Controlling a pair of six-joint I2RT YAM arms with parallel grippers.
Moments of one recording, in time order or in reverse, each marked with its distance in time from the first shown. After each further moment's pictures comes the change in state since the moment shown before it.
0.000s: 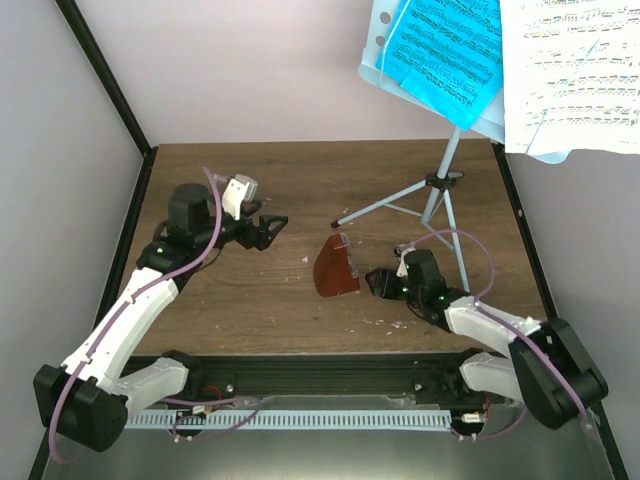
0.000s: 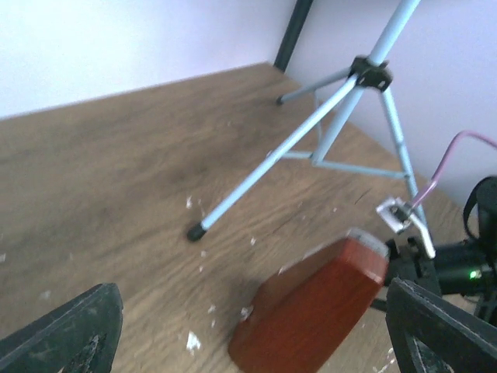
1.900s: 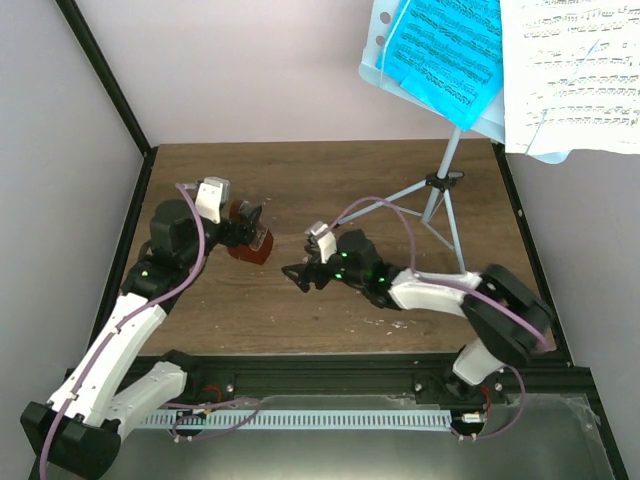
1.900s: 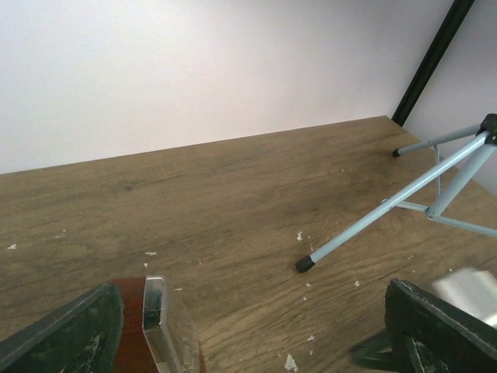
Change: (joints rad) left arm -0.002 -0.189 -0.114 0.009 -0.373 -0.026; right arm 0.386 0.510 0.455 0.390 -0.114 -0.336
